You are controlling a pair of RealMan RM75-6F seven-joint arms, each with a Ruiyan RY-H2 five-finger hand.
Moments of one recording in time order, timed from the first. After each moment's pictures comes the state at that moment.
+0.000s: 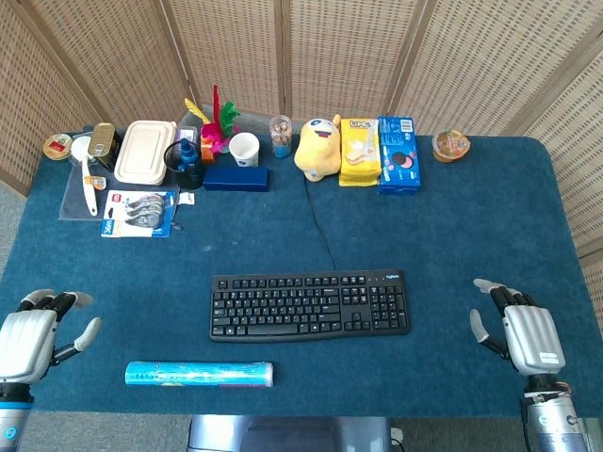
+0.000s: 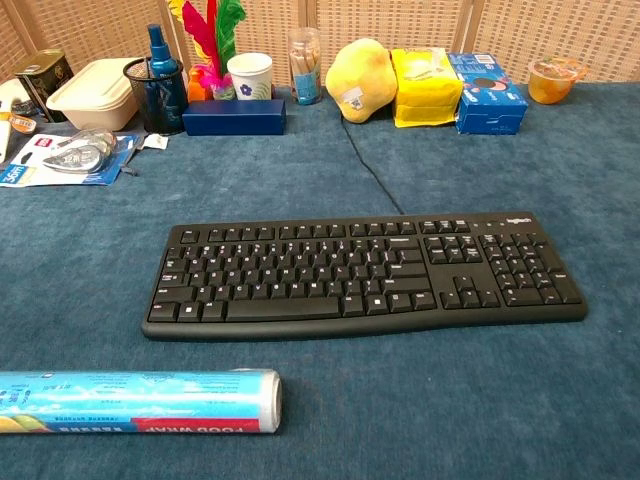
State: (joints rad) left arm -0.07 -1.04 0.00 -2.03 1.45 1.49 0.32; right arm 0.12 -1.11 0.07 -1.89 -1.43 1.43 -0.18
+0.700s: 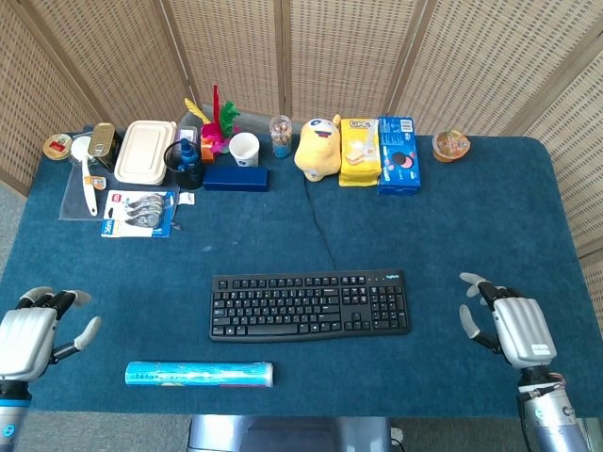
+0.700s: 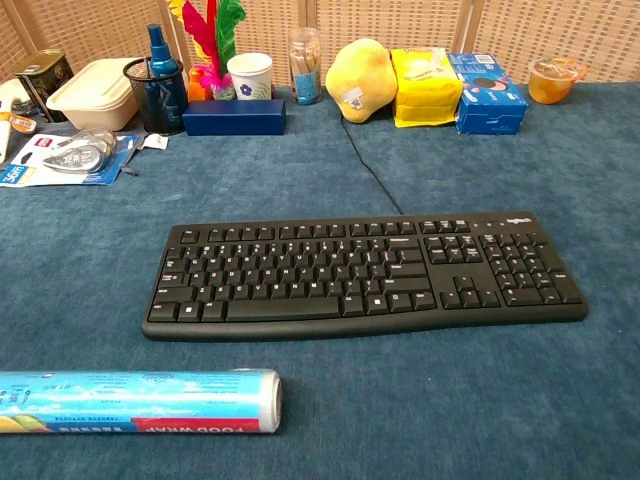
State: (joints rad) left arm -0.08 -1.01 -0.01 -2.02 1.46 1.47 0.34; right arm 0.17 -1.07 0.09 -1.89 -1.49 1.38 -0.09
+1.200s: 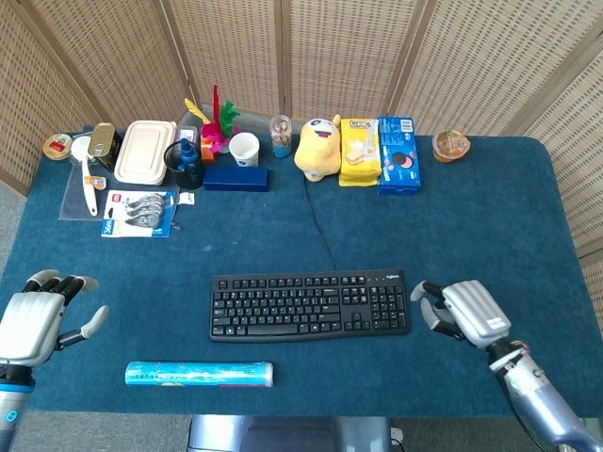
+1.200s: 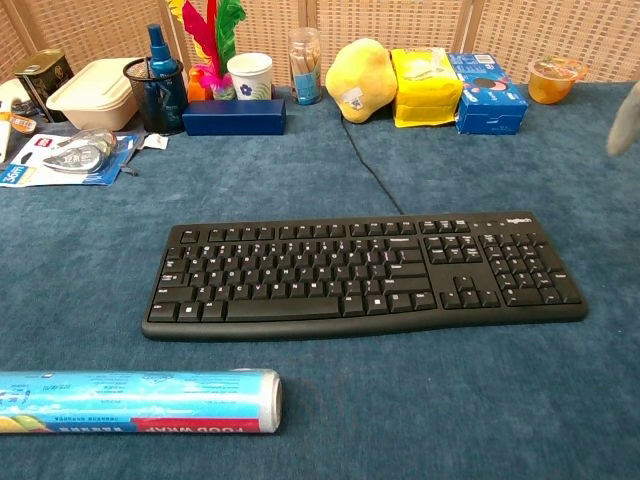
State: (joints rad) left arm -0.14 -0.97 -0.05 -2.06 1.44 1.43 0.37; right arm 0.38 -0.99 0.10 -1.88 -1.56 1.06 0.12
